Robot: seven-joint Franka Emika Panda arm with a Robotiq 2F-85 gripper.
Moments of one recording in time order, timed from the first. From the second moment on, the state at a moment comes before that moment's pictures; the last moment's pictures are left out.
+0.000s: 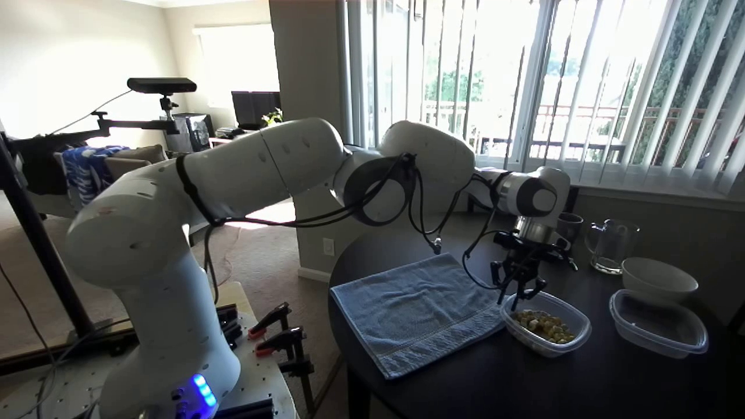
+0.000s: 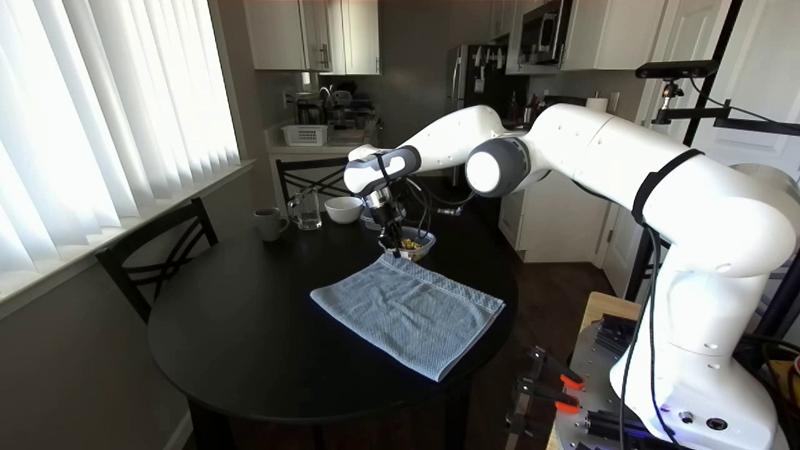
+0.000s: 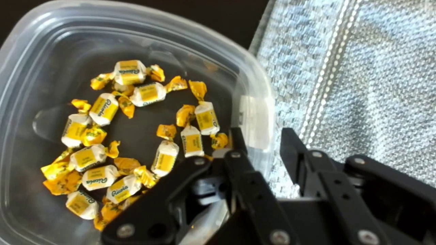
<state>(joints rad) -0.21 1.27 -0.01 -0.70 -0.14 1.62 -0.43</state>
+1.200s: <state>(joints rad) -0.22 1.27 -0.11 -0.56 -0.18 1.63 -0.21</state>
